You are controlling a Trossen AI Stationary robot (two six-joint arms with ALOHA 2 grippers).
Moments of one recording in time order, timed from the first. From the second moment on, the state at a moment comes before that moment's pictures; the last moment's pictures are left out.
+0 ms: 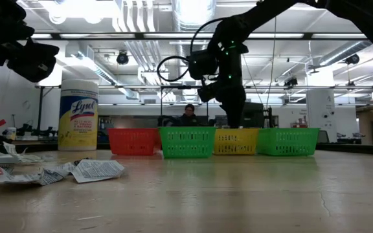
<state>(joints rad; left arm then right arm) -0.56 0.17 0.04 0.02 -0.37 -0.21 -0.40 2.08 1.66 -1.15 0.04 -0.11</state>
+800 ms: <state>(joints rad) -0.56 0.17 0.04 0.03 -0.37 -0.21 -0.40 2.08 1.63 -1.11 0.04 -0.11</state>
